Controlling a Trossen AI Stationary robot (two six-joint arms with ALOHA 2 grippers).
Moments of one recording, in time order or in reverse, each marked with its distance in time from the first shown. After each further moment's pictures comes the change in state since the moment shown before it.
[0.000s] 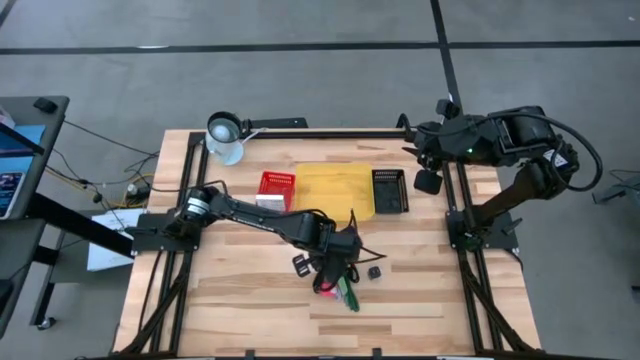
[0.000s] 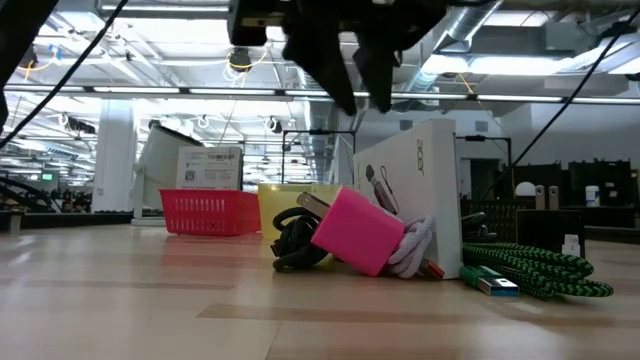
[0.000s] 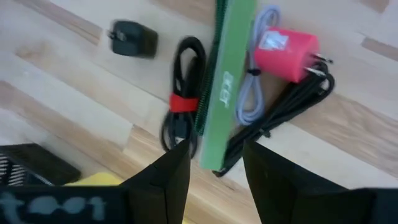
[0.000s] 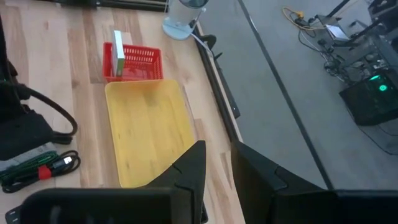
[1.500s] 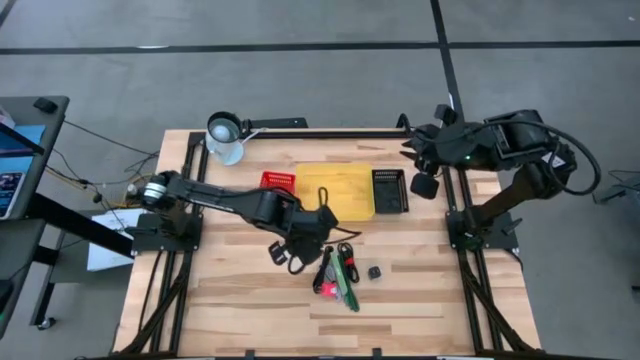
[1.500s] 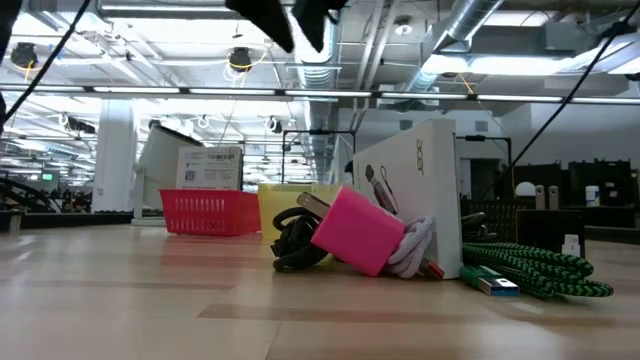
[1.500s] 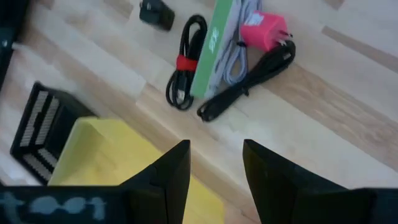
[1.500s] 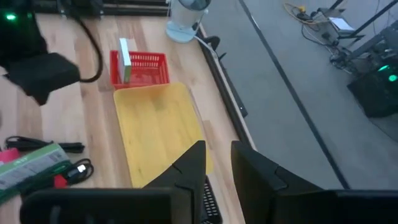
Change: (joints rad) left arm 0.029 -0.319 -0.237 0.002 -0.005 -0.080; right arm 0.042 0.015 0.000 0.000 0.019 0.089
